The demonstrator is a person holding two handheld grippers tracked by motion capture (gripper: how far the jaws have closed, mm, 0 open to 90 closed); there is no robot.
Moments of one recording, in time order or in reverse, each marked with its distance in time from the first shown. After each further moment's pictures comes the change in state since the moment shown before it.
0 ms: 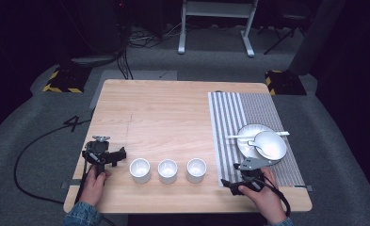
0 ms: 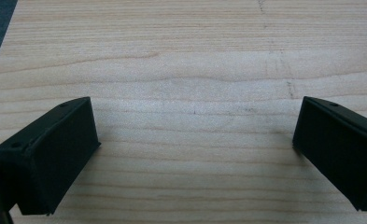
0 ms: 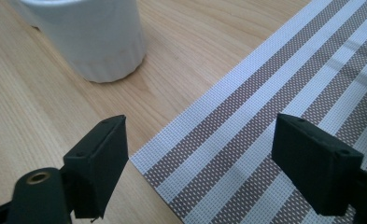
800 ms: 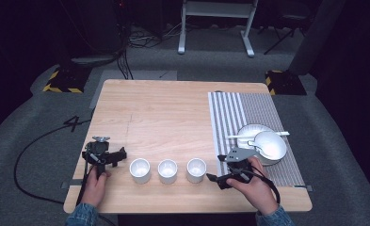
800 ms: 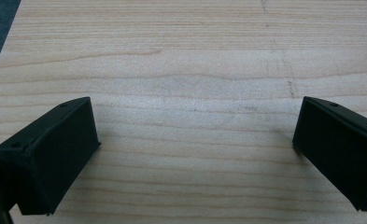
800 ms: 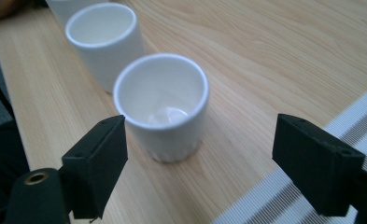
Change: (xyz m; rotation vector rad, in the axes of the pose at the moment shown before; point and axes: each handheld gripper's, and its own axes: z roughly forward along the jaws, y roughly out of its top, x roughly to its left) left arm -0.002 -0.001 -0.001 -0.003 0.013 -0.018; right arm 0.025 0.059 0.003 -0.054 0.122 -0.099
